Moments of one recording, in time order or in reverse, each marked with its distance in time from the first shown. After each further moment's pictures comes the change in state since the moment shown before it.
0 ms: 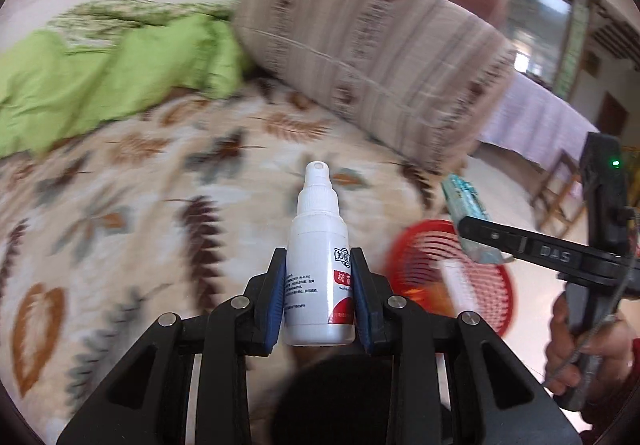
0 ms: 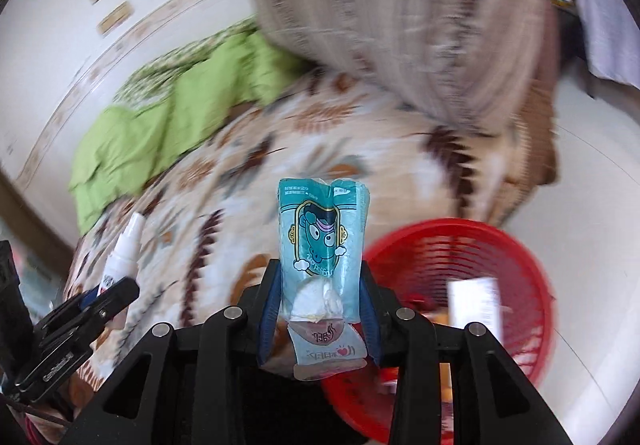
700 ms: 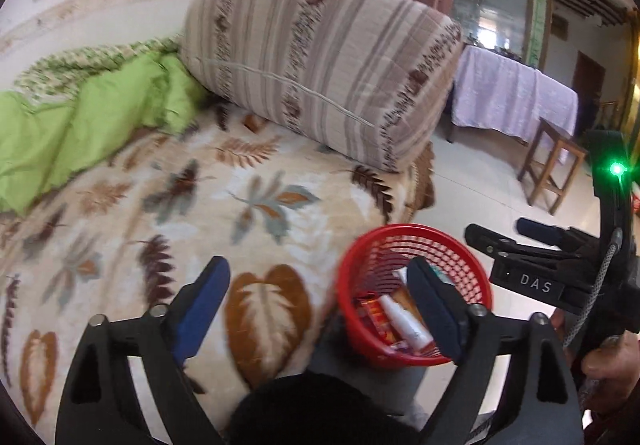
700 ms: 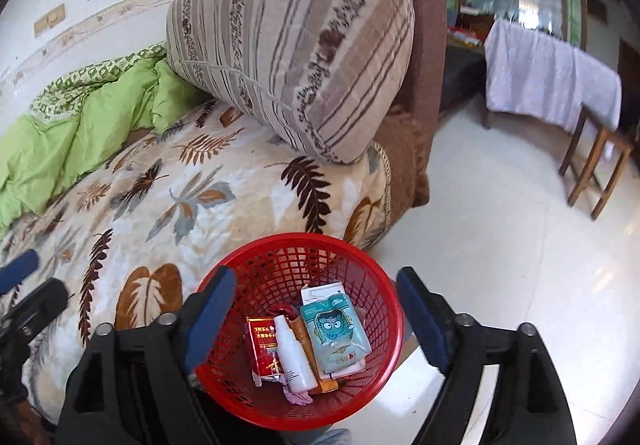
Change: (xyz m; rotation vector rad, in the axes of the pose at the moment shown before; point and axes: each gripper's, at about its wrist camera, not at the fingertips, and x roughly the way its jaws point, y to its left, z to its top) left arm -0.010 -0.054 0.008 0.159 -0.060 0.032; right arm -0.049 -0.009 -0.018 -0.044 -0.135 -0.419
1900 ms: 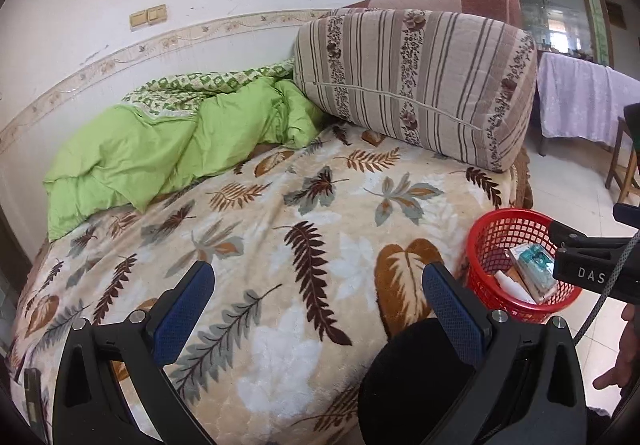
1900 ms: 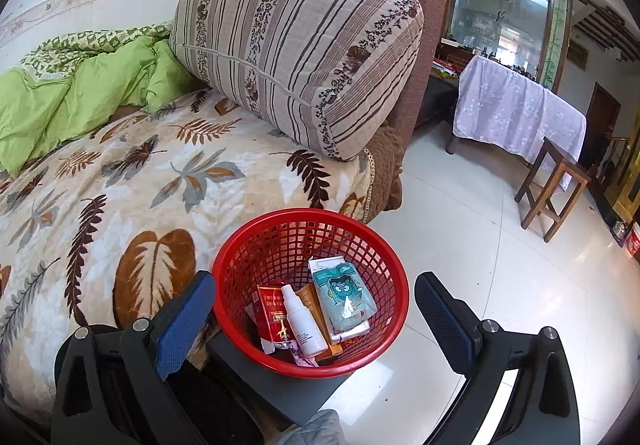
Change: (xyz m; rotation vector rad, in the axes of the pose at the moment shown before) left arm -0.068 0.054 -0.055 0.008 -0.093 0.363; right arm -0.036 0.070 -0.039 -0.094 -0.031 -0.185
